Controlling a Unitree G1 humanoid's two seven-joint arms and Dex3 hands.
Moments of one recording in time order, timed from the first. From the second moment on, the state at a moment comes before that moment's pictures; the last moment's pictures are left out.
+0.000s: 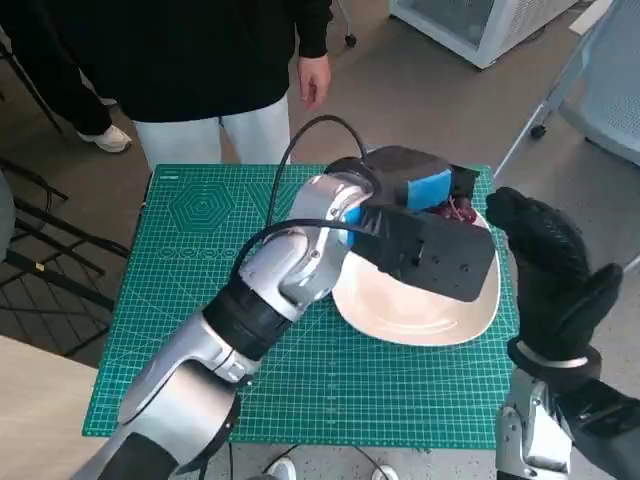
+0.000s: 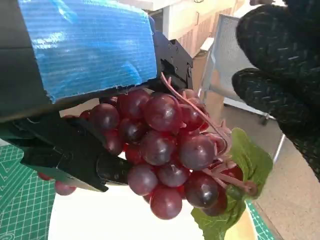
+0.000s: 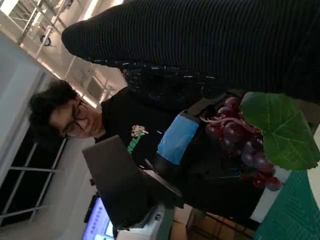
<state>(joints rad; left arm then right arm) -1.22 0.06 -0.50 0.67 0.61 0.14 -0.50 -0.31 -0.11 -0.18 0.10 0.32 -0.57 0.35</state>
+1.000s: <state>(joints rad) -1.23 0.04 -0.48 0.88 0.55 -0.02 -0.39 -0.31 -0.11 -0.17 0.11 0.31 -0.57 0.34</state>
